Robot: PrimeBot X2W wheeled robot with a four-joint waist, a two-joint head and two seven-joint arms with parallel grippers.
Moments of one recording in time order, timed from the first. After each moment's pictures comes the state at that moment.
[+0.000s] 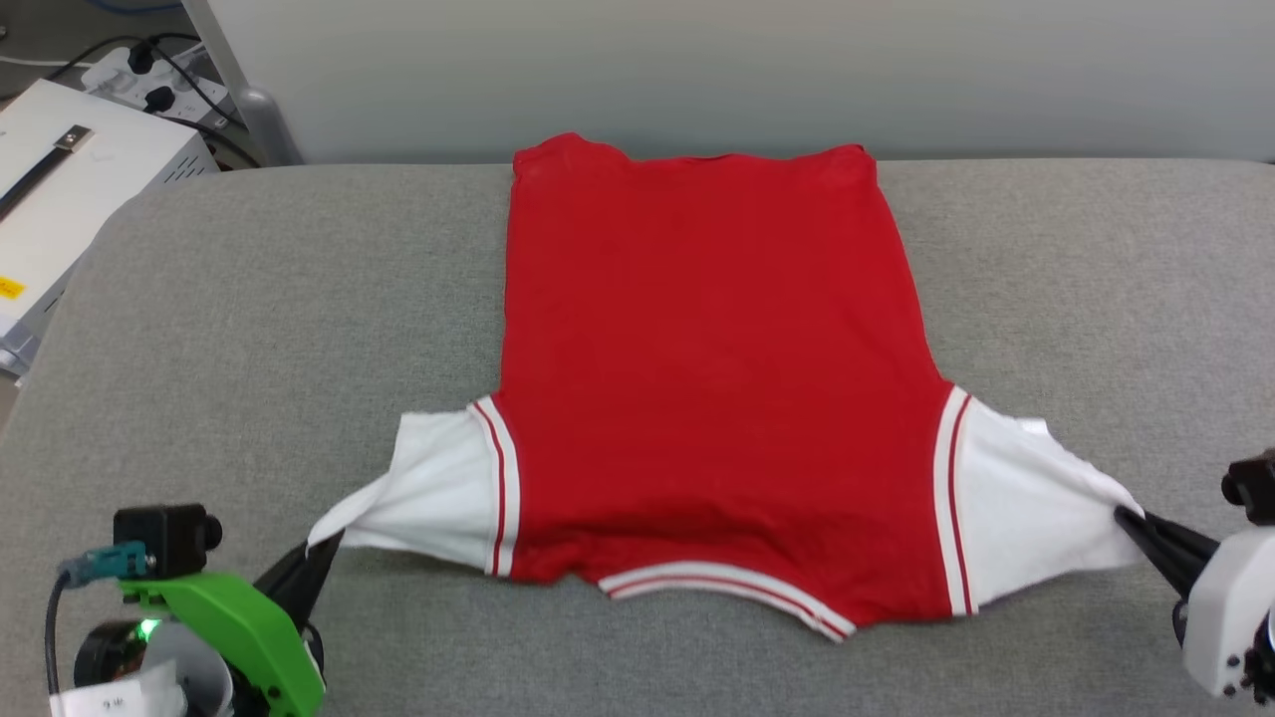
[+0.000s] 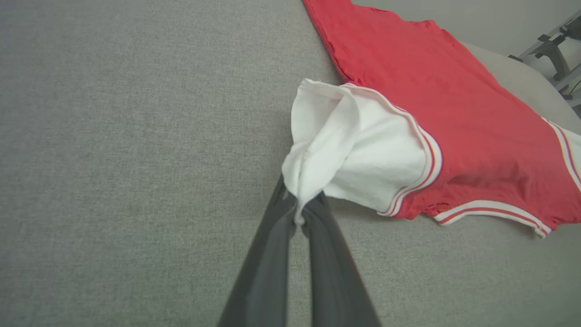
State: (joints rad) left arm -0.37 0.89 -0.99 0.13 -1.37 0.08 -0.26; right arm -0.28 -0.82 0.66 0.31 0.89 0.13 0.03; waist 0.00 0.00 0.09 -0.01
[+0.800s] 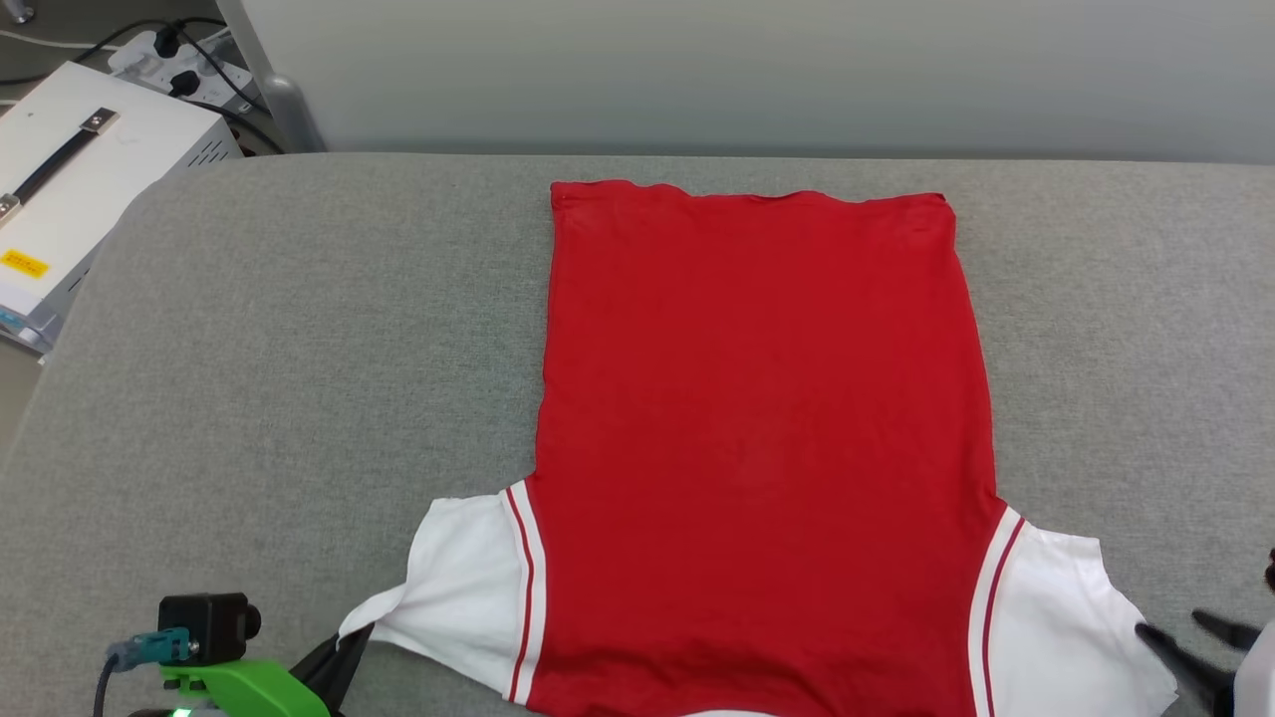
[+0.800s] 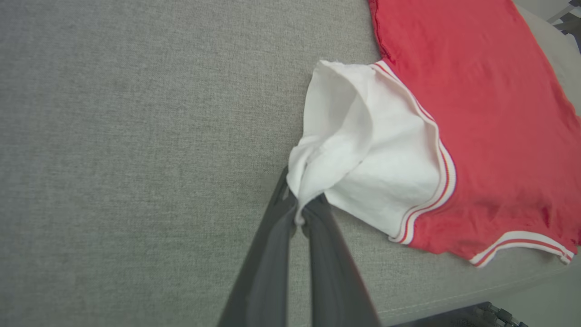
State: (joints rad) left arm -0.21 0.87 -1.00 0.08 -1.35 0.13 -0.26; right arm 0.12 -0.75 0.25 0.06 0.80 0.13 0.38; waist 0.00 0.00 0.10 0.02
